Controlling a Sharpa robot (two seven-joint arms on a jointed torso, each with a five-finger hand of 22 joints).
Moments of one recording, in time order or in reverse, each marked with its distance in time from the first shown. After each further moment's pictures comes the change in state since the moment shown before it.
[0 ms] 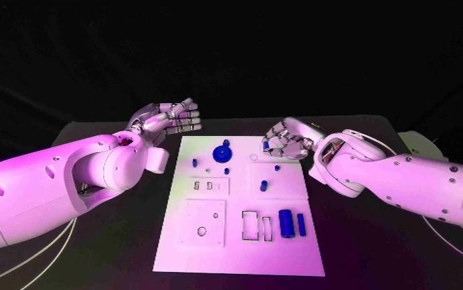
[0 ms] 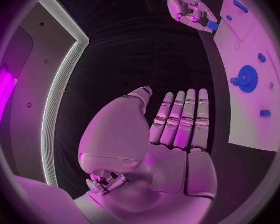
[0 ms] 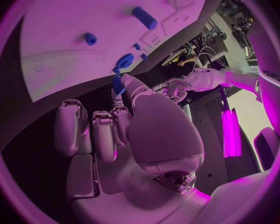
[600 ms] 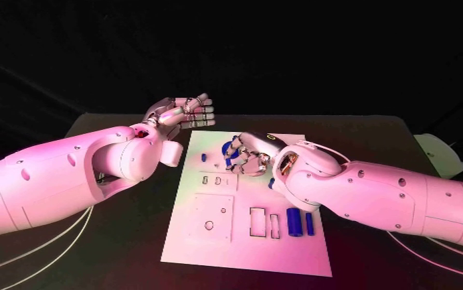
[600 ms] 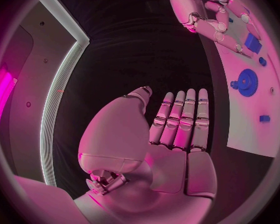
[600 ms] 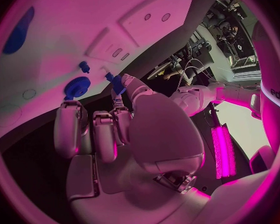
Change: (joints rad) left arm 0.000 0.016 0.000 -0.002 0.000 0.001 -0.003; left_hand 0.000 0.000 0.000 0.000 0.000 0.000 0.000 0.000 0.000 0.000 0.000 0.000 0.000 0.000 0.000 0.000 0.000 0.000 0.000 0.000 0.000 0.000; right arm -0.031 0.232 -0.019 -0.004 -0.129 0.042 -0.120; right_hand -0.006 -0.006 0.002 0.002 0.006 0.000 0.000 0.000 0.000 0.007 0.000 0.004 0.000 -0.004 -0.004 0.000 0.000 0.000 0.007 0.000 0.008 0.000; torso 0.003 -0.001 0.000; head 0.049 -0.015
